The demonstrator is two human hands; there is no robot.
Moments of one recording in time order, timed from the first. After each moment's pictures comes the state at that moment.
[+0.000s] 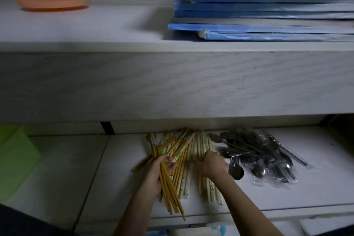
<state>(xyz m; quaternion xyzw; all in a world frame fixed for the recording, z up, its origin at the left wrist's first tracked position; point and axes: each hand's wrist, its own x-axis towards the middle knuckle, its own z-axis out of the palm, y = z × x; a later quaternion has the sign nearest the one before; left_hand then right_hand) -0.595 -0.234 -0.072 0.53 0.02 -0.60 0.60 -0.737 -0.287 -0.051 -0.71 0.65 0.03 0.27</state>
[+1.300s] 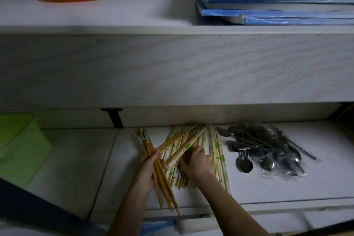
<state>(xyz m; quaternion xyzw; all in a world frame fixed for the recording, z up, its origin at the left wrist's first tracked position) -0.555 -0.200 -0.070 0.56 -0.05 -0.55 0.62 -0.682 -0.254 -0.073 -0.74 0.64 -0.01 0.19</state>
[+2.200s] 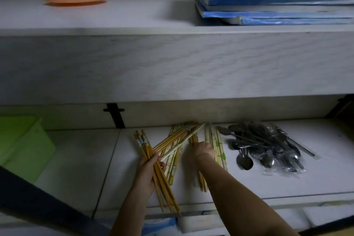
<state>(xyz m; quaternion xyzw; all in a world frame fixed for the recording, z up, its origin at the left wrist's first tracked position) -0.553 -0.185 -0.069 0.55 -0.04 -0.55 0.63 -0.675 -0.283 -0.060 -0.74 0.64 0.12 0.16</state>
